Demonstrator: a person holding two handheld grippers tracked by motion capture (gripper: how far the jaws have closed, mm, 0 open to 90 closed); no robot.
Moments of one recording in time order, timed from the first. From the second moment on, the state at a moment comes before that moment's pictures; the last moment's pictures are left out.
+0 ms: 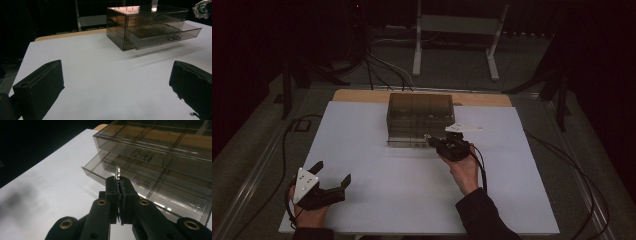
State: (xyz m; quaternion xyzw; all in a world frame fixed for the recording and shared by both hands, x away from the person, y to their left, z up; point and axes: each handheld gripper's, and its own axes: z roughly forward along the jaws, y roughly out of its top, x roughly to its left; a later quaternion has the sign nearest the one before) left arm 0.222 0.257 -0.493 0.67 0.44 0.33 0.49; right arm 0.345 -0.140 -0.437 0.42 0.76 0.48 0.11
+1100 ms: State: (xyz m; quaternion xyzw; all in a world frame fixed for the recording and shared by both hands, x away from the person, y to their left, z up) left arm 0.222 0.260 -0.494 0.67 0.45 0.33 0.50; right arm 0.382 -0.140 -0.443 0.44 0.74 0.49 0.11
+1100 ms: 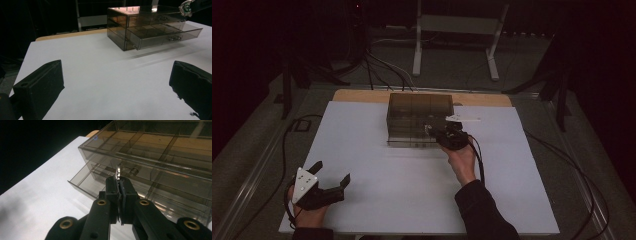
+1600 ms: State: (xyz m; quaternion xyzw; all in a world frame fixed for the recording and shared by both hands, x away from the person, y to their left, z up) left arm 0.222 0.259 -0.494 0.67 0.45 0.33 0.49; right arm 0.394 -0.131 -0.454 0.45 0.75 0.47 0.10
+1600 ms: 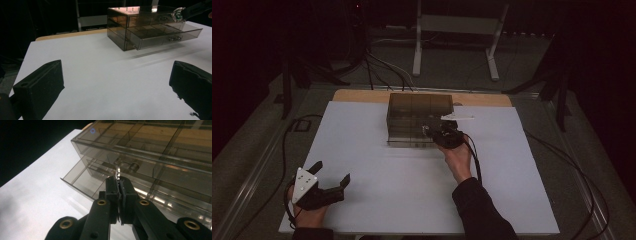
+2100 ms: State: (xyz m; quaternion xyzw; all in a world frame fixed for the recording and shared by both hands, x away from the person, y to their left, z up) left arm 0.223 0.260 -0.494 0.67 0.45 0.33 0.49; right arm 0.399 -0.120 -0.467 0.45 0.76 0.46 0.08
